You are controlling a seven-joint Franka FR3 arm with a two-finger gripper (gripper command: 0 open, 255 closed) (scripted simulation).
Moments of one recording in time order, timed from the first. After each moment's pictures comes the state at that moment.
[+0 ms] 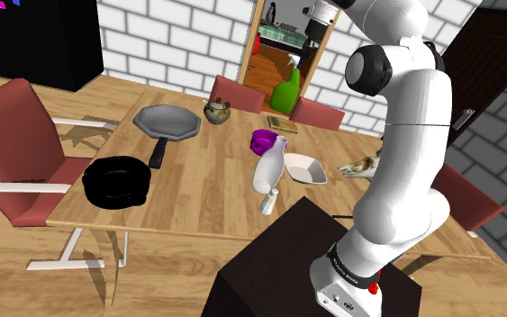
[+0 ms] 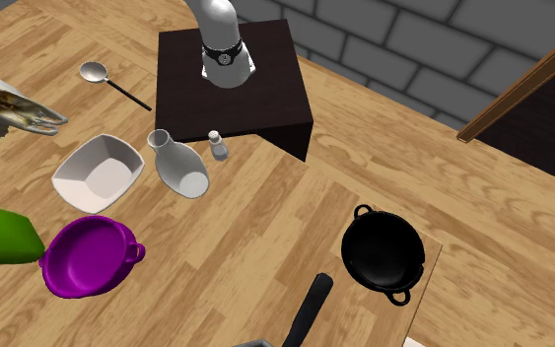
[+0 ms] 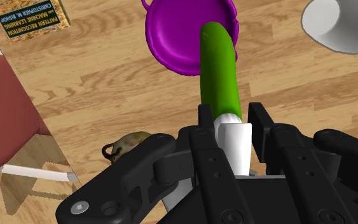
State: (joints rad) arm -0.42 0.54 -0.34 -0.89 0.26 1.37 -1.28
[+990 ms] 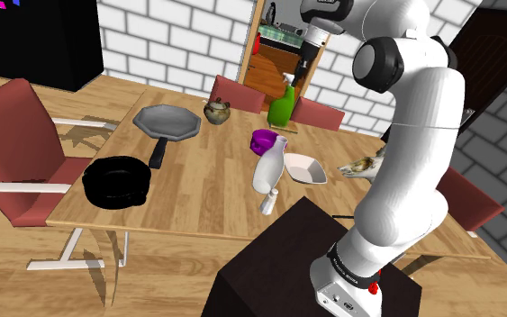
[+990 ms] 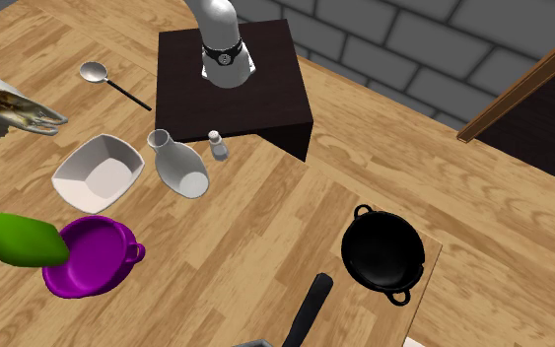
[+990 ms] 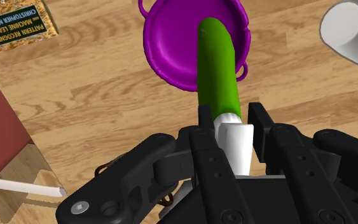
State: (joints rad) arm -0.38 0.45 -0.35 -1.22 0.23 1.62 -1.32
